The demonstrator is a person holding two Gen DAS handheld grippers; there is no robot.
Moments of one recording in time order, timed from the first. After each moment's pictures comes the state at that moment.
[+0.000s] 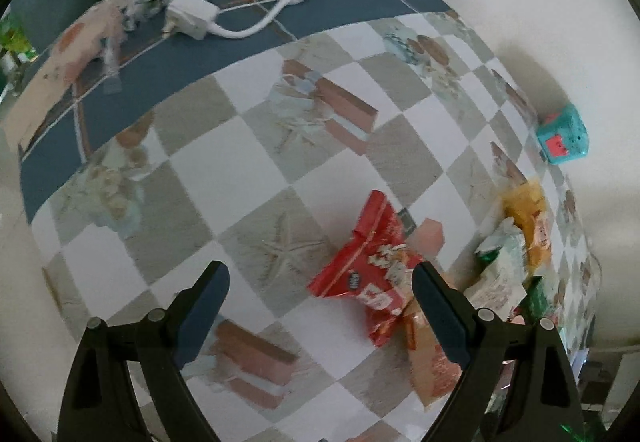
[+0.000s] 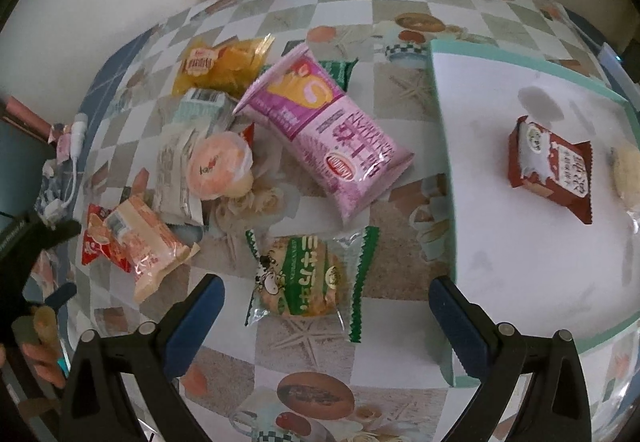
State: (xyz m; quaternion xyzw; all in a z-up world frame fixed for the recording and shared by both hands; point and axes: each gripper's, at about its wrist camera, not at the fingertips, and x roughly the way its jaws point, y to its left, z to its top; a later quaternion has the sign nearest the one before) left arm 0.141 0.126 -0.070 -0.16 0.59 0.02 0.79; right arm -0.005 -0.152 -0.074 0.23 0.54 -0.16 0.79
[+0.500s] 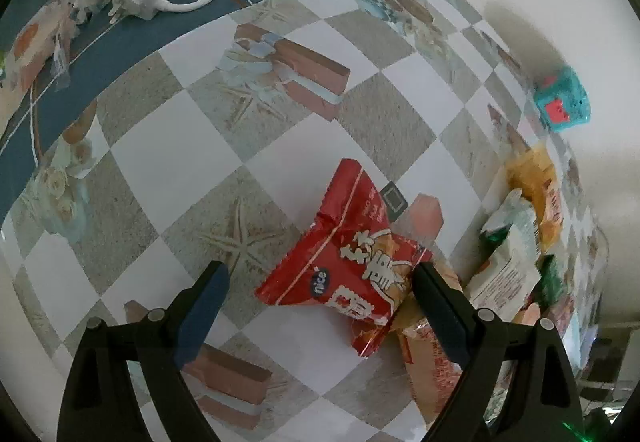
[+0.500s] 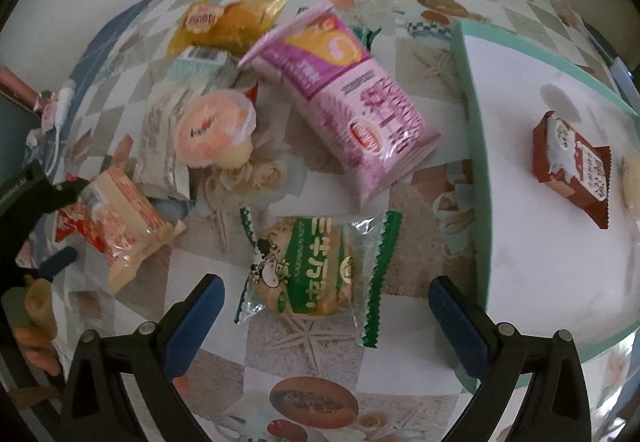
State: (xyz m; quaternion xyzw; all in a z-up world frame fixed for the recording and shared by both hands) left arm 0.155 0.104 -0.103 -0.14 0.62 -0.01 0.77; right arm 0.009 -0.129 -0.102 0.19 0.58 -0.17 0.78
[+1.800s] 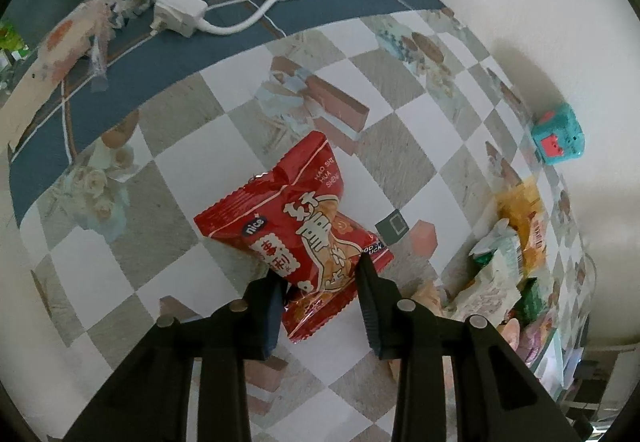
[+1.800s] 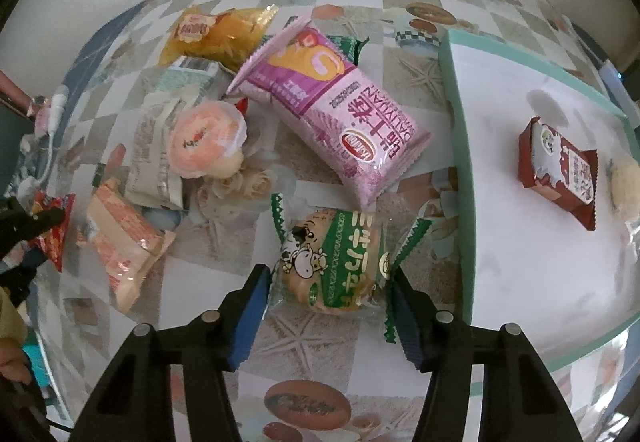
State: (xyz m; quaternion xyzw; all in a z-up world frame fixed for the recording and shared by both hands) left arm 0.144 0.130 -0.071 -0.18 0.59 0.01 0.78; right arm 0.015 -0.121 -0.104 0.20 0.57 -0.18 0.78
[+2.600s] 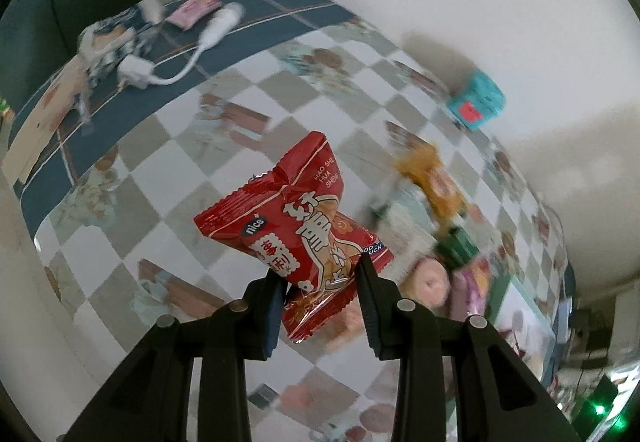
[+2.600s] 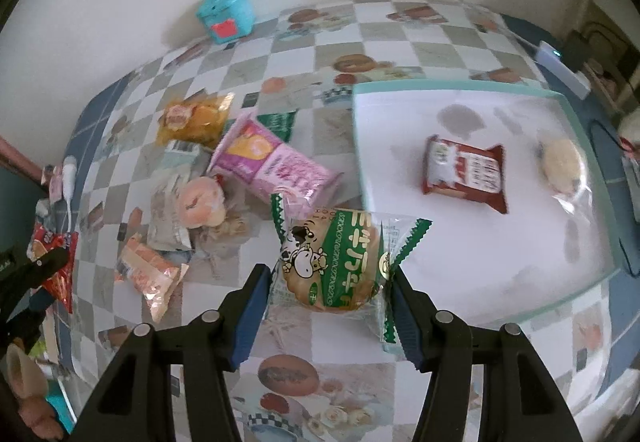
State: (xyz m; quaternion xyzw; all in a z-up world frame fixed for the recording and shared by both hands) left arm 0.092 0.068 0.004 -0.13 0.55 -0.07 0.82; right arm -0.049 -0.165 -0.029 0.25 0.50 -0.24 0.80
